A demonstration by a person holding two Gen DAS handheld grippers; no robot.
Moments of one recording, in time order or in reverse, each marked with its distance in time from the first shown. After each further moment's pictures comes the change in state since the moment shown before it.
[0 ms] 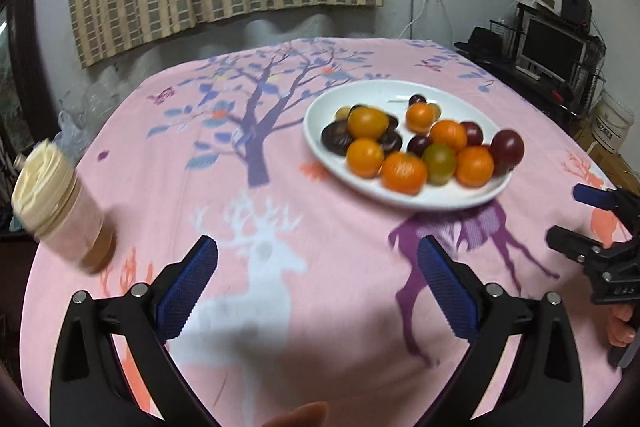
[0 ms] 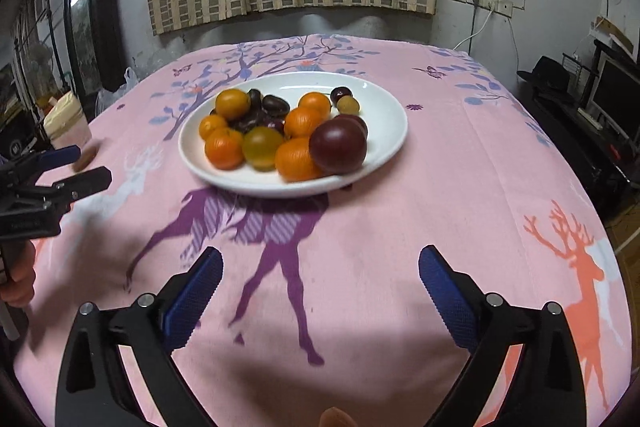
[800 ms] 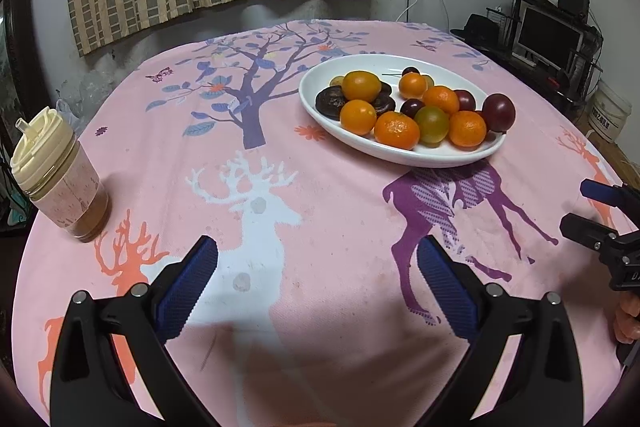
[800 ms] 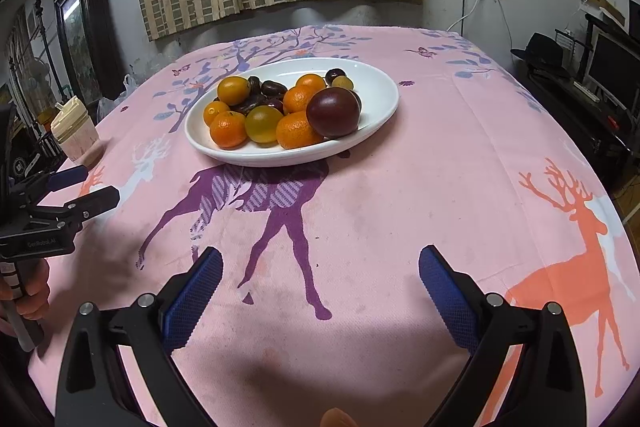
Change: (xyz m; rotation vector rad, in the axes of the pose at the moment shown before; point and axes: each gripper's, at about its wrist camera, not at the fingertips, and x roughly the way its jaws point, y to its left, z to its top) left arm -0.002 -0.005 -0.024 0.012 0.044 -0.015; right arm -0.012 -0.006 -0.019 0.079 0.026 0.028
